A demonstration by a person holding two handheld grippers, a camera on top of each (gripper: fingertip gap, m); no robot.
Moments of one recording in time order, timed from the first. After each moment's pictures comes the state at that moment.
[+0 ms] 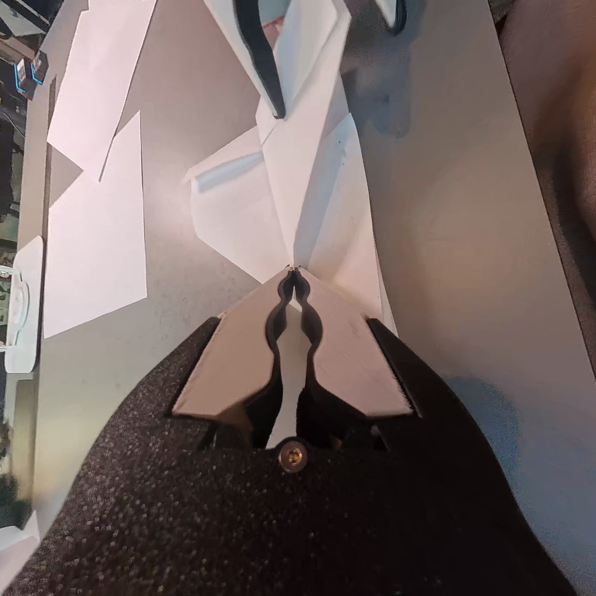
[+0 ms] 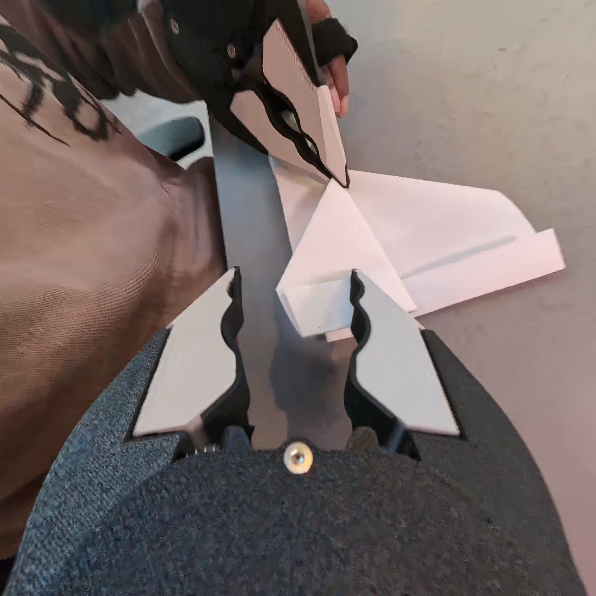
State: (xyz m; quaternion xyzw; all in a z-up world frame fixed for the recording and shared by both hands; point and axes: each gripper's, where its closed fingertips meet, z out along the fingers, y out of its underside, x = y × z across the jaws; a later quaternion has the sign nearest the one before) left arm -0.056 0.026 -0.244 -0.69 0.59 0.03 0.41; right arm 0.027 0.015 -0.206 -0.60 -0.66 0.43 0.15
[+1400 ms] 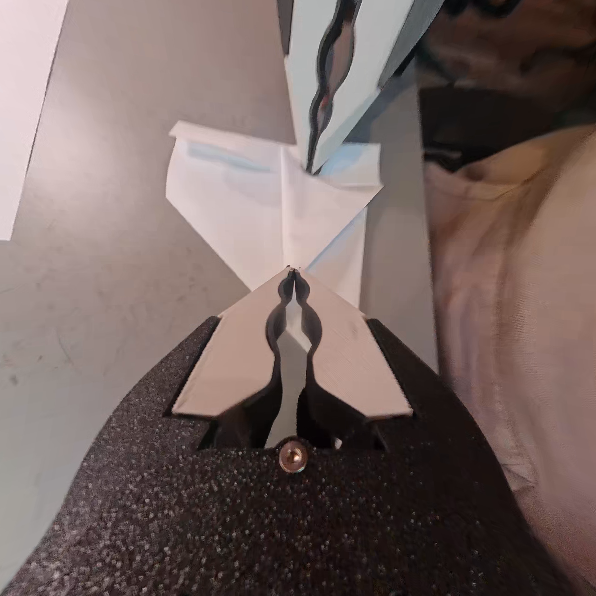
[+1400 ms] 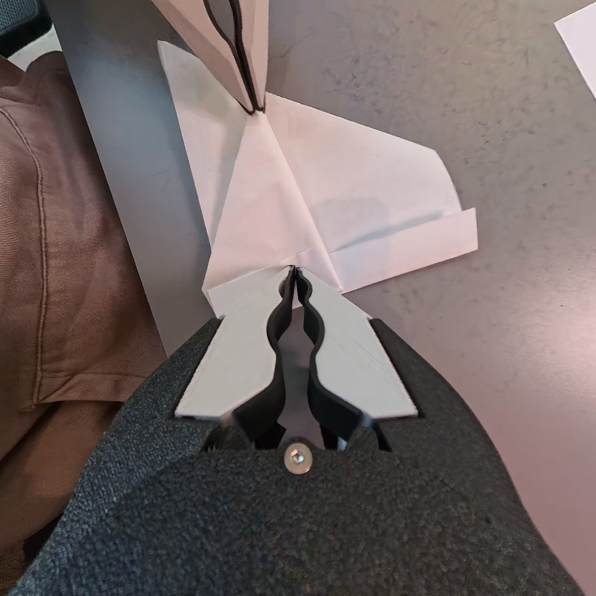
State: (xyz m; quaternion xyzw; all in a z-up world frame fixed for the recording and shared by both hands) left arm -0.048 0.019 -0.226 -0.82 0.44 -0.23 0.30; right arm 0.029 0.052 -0.243 -0.64 -0.70 0.25 0.16
